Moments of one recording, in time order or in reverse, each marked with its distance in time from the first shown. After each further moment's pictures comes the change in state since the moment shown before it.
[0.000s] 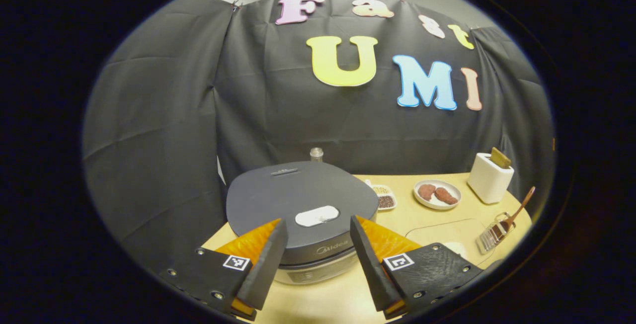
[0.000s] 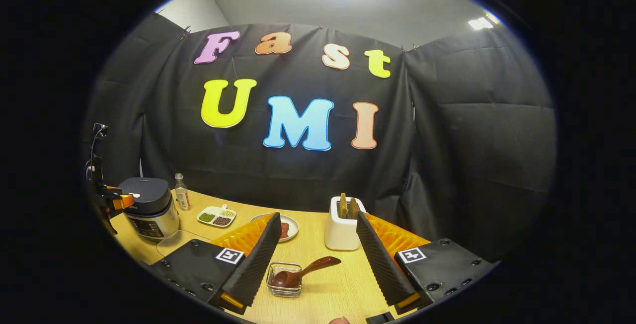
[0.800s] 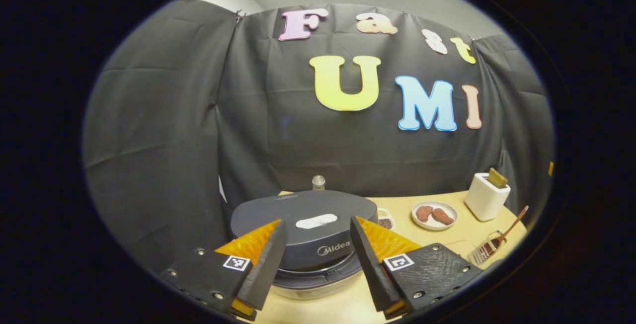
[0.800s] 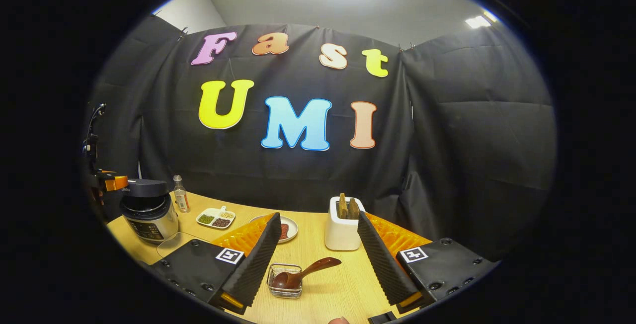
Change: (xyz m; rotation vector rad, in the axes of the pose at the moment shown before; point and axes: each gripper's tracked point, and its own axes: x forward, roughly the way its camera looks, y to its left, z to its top) left arm -0.007 0.008 0.052 -0.026 -0.076 -0.012; right arm 0.002 0.003 0.001 0.009 -0.007 -0.003
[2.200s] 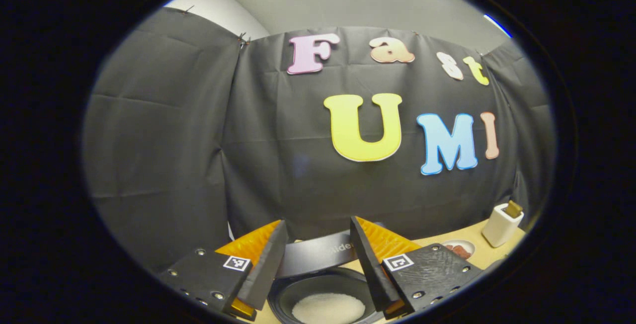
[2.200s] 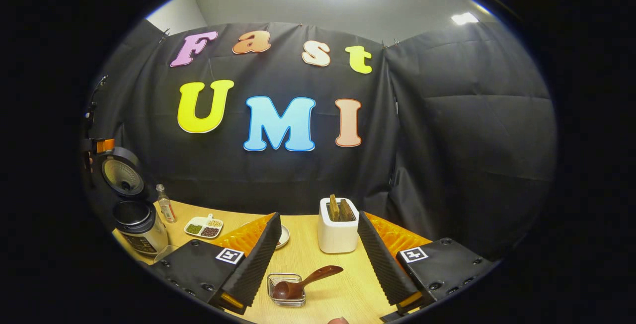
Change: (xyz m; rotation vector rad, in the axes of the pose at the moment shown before) left arm 0.062 0.053 0.155 0.029 -0.215 0.055; right arm 0.029 -0.007 0.004 0.056 0.007 -0.099
